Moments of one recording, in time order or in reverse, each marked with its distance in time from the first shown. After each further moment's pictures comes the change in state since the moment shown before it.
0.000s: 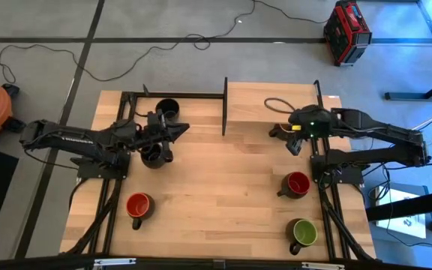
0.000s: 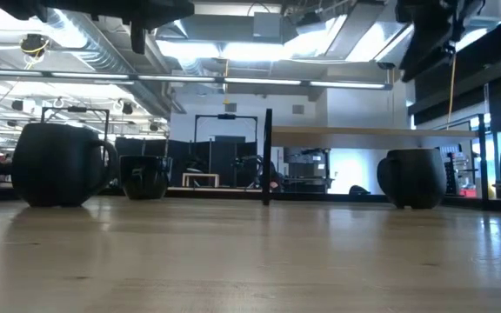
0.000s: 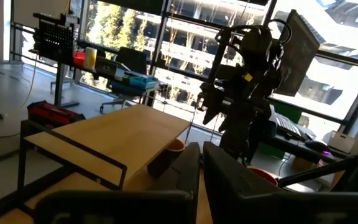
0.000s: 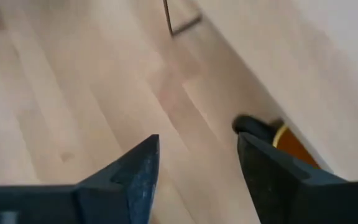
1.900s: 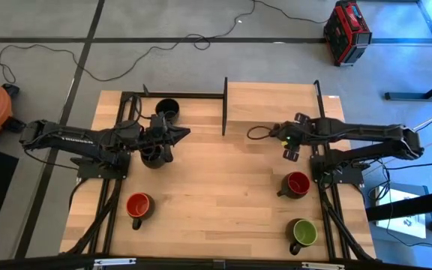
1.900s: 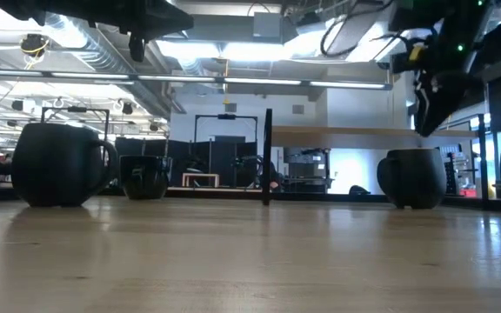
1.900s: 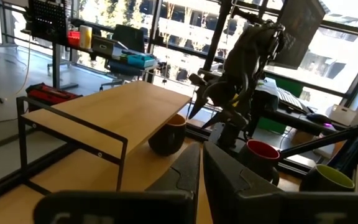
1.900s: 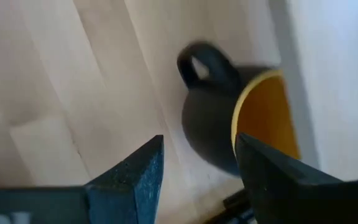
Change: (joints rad) left arm 0.000 -0.001 0.000 -0.104 0.034 -0.001; right arm 0.042 0.164 -0.184 -0.027 0.260 -0.264
